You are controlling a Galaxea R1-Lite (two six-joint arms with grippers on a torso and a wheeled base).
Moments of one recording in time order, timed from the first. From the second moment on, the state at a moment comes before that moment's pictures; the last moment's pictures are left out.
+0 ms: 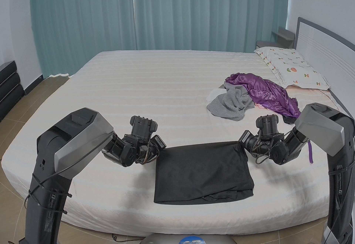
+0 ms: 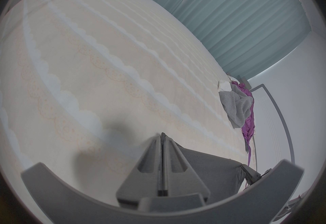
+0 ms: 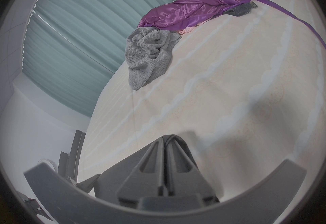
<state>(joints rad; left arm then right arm) -0.40 2.53 -1.44 -0.40 0.04 -0.94 0.23 2.45 -1.14 -0.72 0.02 0.85</state>
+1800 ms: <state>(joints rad) -0.24 2.11 -0.79 -0.61 -0.23 -1.25 0.21 2.15 -0.24 -1.38 0.39 0.81</state>
